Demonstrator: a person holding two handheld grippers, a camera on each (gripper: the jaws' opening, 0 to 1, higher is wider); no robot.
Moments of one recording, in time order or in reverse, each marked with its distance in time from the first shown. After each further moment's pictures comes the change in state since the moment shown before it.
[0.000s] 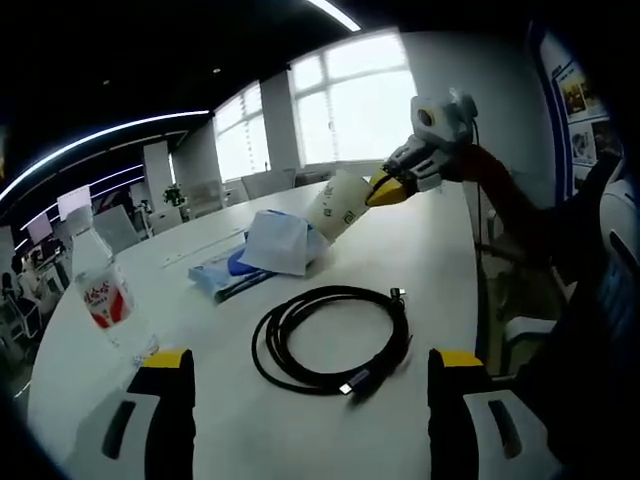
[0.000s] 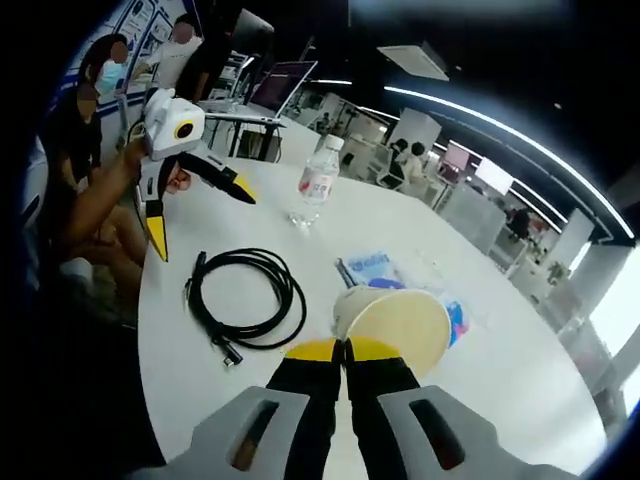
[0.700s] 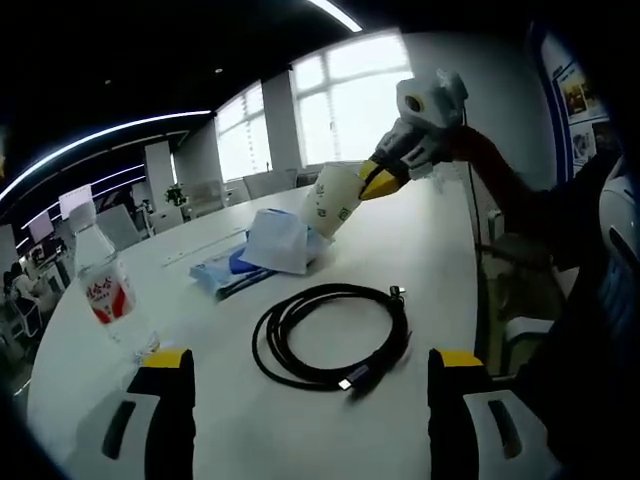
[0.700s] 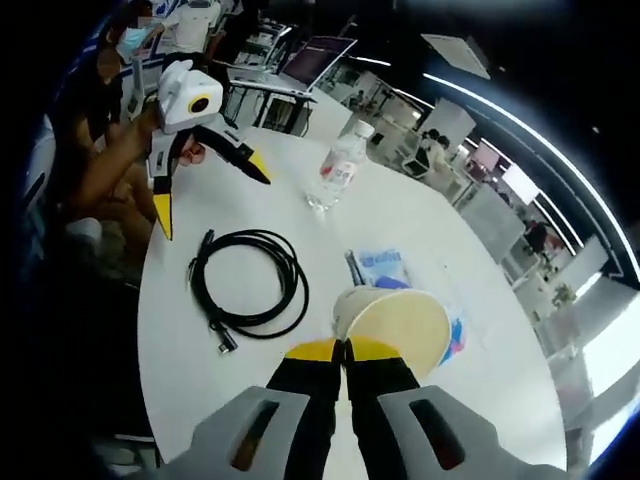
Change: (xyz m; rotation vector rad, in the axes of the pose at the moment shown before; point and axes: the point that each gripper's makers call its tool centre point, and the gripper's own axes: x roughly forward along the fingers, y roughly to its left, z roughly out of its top) left arm -0.004 0.000 -0.003 -0.006 -0.004 0.006; right arm 0.007 -0.001 0.011 -0.157 0.116 0.071
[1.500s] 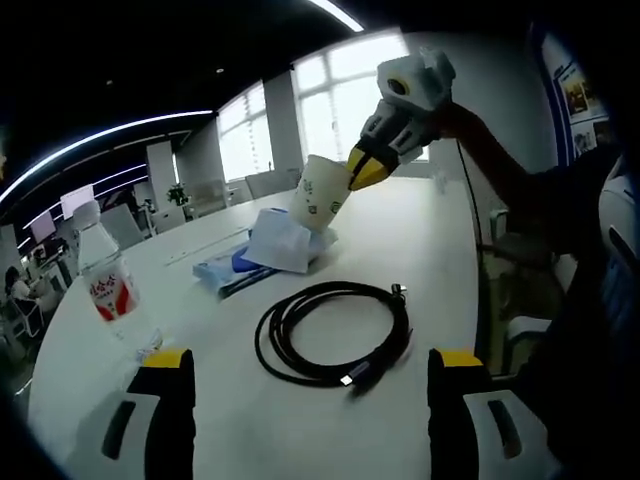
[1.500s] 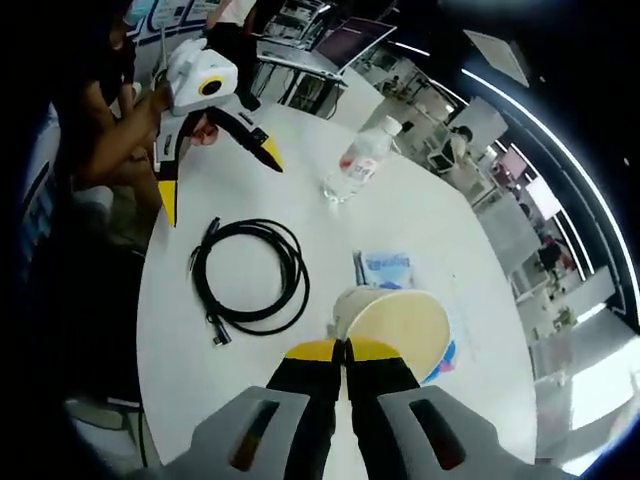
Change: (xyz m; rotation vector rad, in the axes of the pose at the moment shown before) left arm -0.003 0.001 -0.002 0.000 0.003 0.010; right arm 0.007 -0.009 0.017 -0.136 0.088 0.073
